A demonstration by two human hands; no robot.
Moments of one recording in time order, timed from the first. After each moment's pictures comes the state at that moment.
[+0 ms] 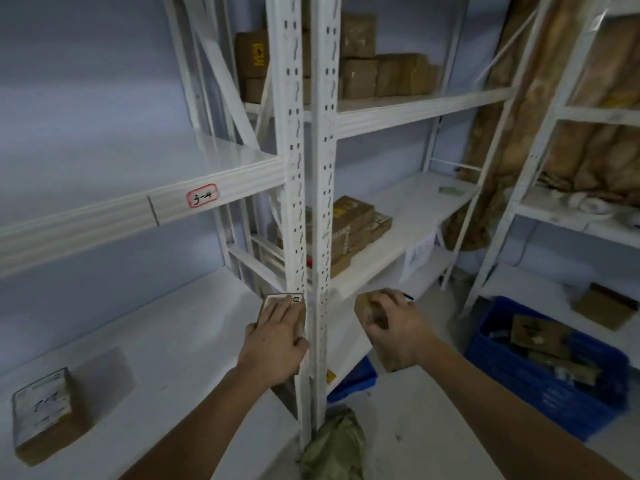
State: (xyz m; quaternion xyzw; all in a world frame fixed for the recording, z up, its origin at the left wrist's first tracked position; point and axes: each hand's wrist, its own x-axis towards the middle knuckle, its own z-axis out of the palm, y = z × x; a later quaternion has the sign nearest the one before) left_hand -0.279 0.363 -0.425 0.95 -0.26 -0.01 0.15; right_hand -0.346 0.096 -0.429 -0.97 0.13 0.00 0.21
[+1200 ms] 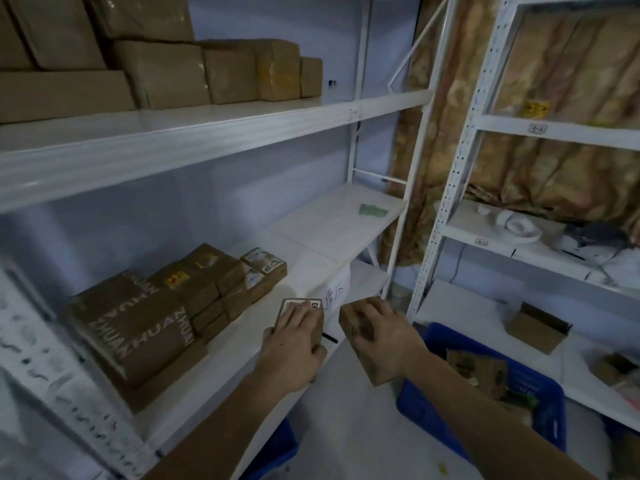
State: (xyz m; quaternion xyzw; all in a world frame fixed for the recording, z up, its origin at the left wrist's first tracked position) left_hand -0.118 -0.123 -0.432 0.92 -0.36 -0.05 0.15; right_hand -0.214 -0.315 -0.414 -0.98 0.15 -0.01 0.15
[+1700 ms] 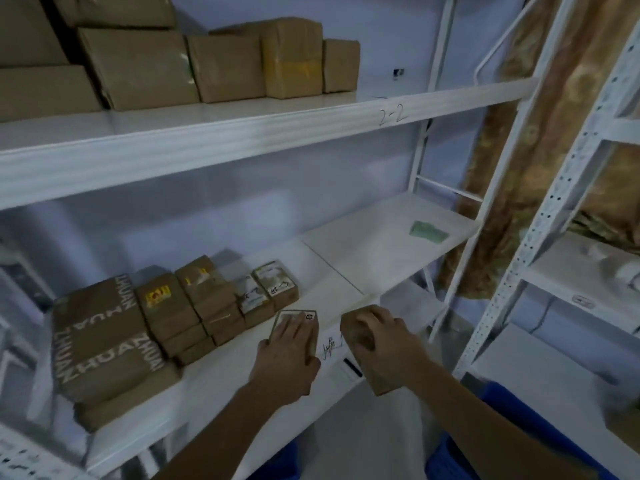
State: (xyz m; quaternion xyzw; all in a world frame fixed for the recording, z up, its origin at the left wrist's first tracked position) left_hand -0.028 -0.245 -0.454 0.97 -0.22 -0.05 0.12; right_hand -0.062 -0.473 -0.446 -0.98 0.01 0.04 0.21
